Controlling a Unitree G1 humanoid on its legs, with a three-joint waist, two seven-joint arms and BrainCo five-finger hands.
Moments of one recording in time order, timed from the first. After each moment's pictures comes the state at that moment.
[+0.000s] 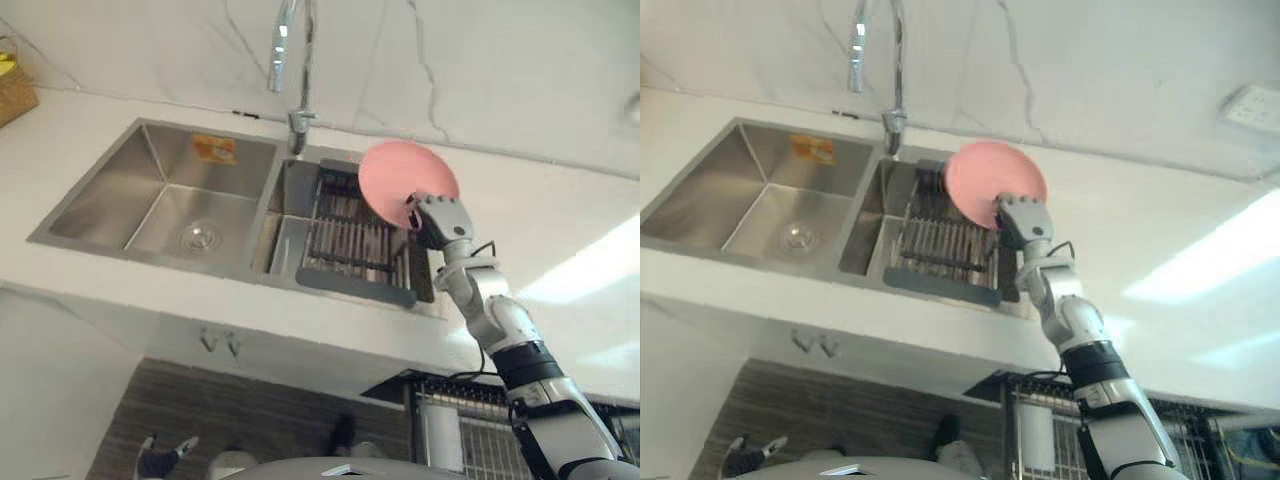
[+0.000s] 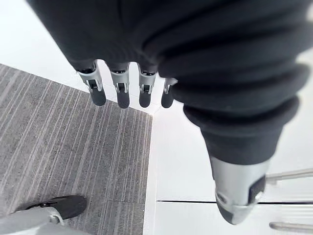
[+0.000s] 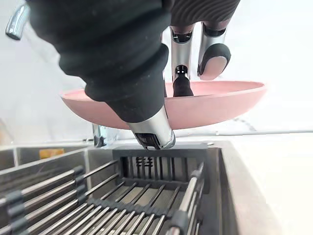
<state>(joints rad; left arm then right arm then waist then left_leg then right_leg) 0.29 0.15 0.16 0.92 0.12 -0.14 0.21 -0.39 -0.55 0.17 0.23 -0.93 -0.07 -0.26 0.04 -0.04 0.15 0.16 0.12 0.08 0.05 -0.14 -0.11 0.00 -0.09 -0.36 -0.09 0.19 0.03</state>
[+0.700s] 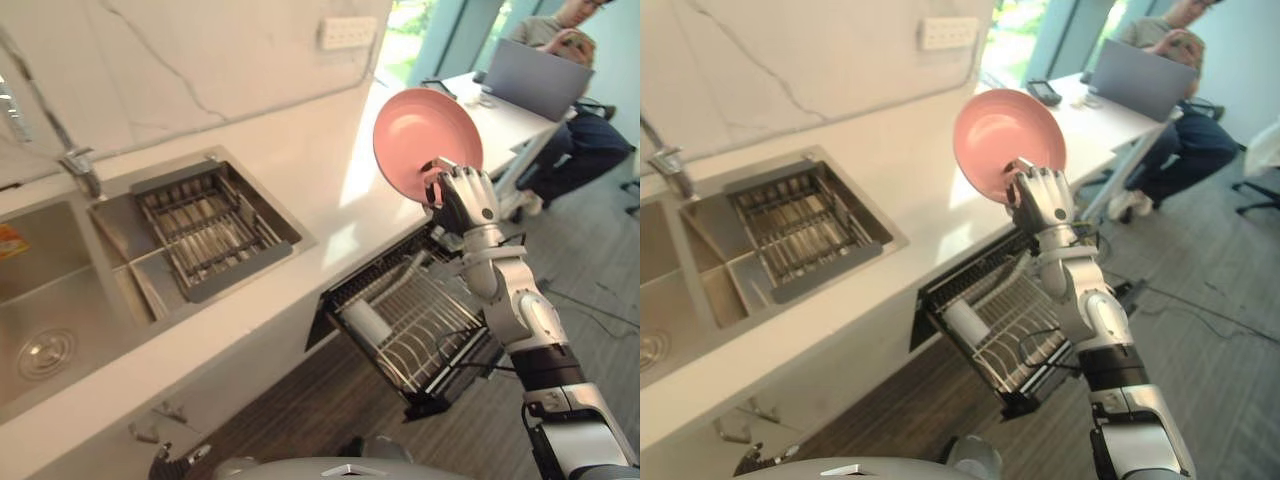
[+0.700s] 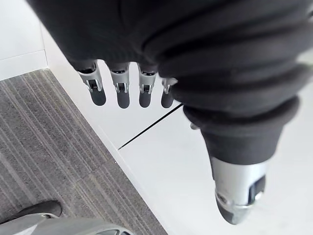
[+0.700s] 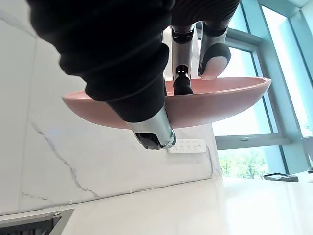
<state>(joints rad) 0.27 0.12 0.13 0.92 0.07 -0.08 0.17 -0.40 -0.57 0.08 0.11 -0.85 -0.16 -0.31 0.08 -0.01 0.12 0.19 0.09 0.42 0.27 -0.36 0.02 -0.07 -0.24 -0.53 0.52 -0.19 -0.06</state>
